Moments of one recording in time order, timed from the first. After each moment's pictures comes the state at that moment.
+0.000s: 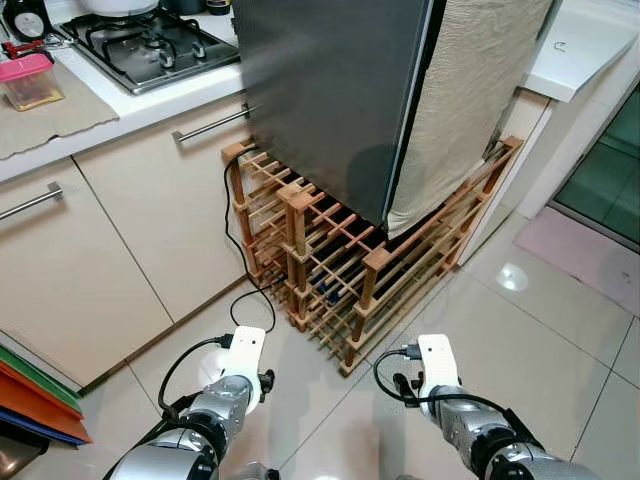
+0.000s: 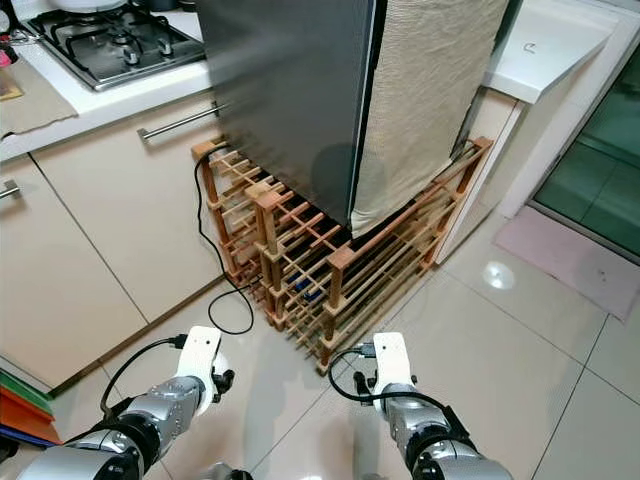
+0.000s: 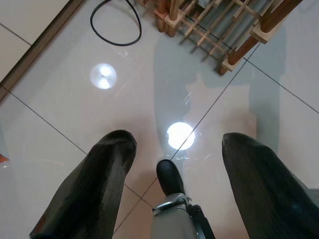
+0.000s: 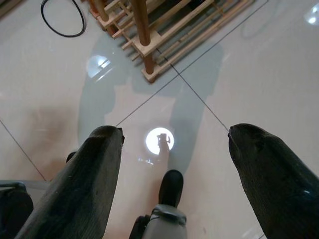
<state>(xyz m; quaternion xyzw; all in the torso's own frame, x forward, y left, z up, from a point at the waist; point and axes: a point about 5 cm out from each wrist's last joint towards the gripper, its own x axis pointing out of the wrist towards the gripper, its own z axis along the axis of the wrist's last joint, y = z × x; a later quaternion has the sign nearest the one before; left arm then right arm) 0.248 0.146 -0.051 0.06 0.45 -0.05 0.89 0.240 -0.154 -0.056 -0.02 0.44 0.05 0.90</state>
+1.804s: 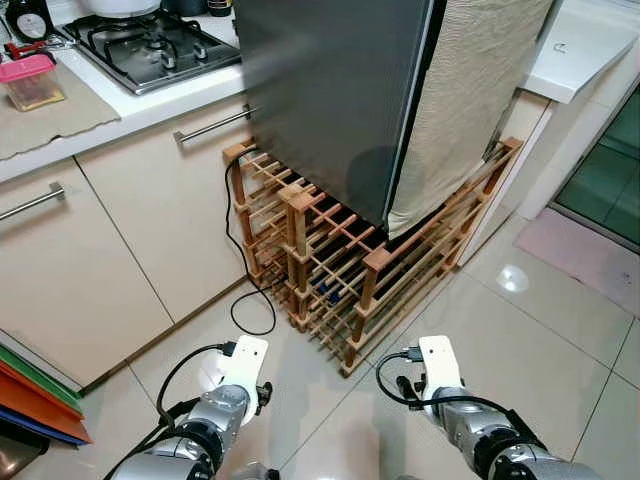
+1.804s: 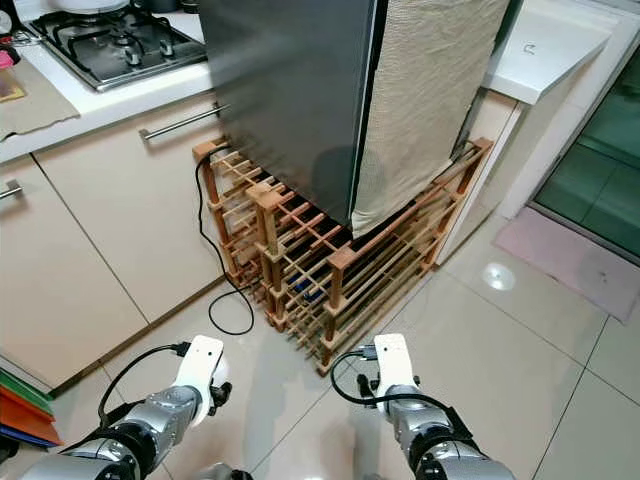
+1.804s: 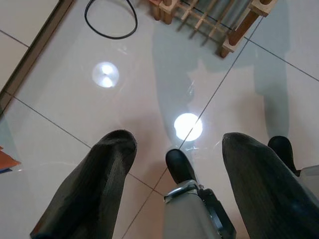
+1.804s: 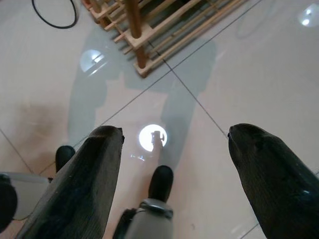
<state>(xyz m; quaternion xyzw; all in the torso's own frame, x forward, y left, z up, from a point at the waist) 0.237 0.149 -0.059 0.09 0.46 -0.08 0.88 0.234 -0.170 -0.059 -0.03 0.44 0.04 0.90</state>
